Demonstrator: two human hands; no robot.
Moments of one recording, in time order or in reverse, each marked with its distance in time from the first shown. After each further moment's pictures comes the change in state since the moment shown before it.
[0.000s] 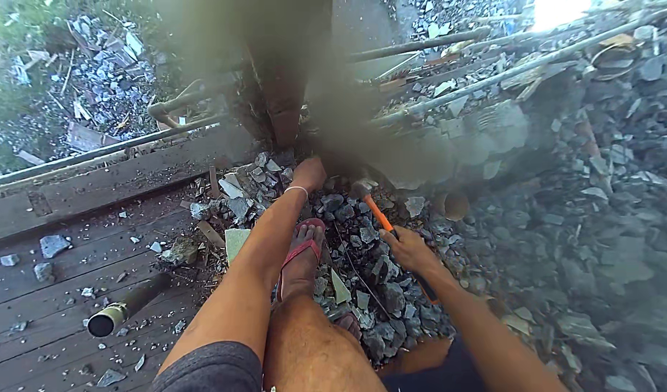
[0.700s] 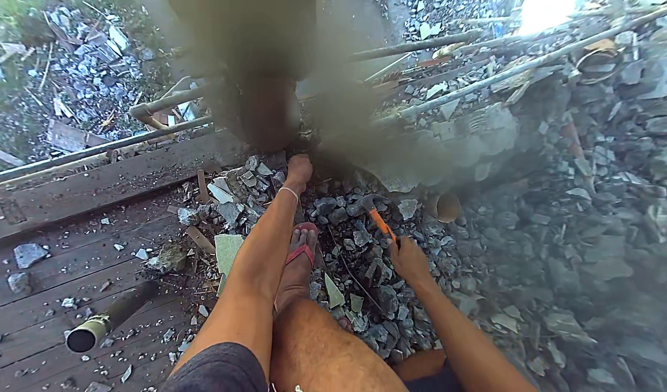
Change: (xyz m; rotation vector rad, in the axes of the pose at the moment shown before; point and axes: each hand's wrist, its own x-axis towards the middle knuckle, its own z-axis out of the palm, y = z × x) left_hand 0.025 -0.011 0.018 -0.853 0.127 -0.164; right_hand 0.018 0.063 0.036 -0.246 0.343 0.064
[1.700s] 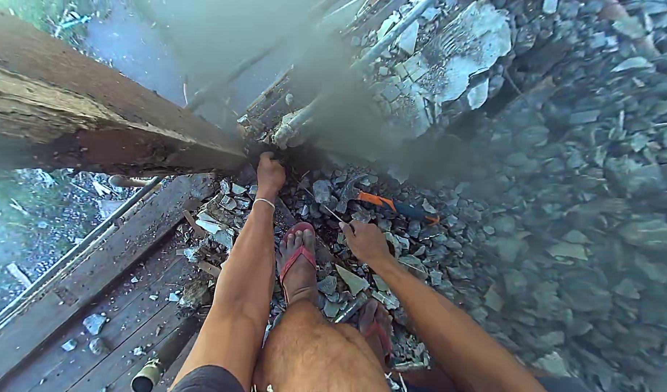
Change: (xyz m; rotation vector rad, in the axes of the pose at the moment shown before) left_hand 0.008 -0.003 -0.002 0.396 0.026 0.229; right_hand -0.017 -0.096 0.031 0.316 -0.240 0.029
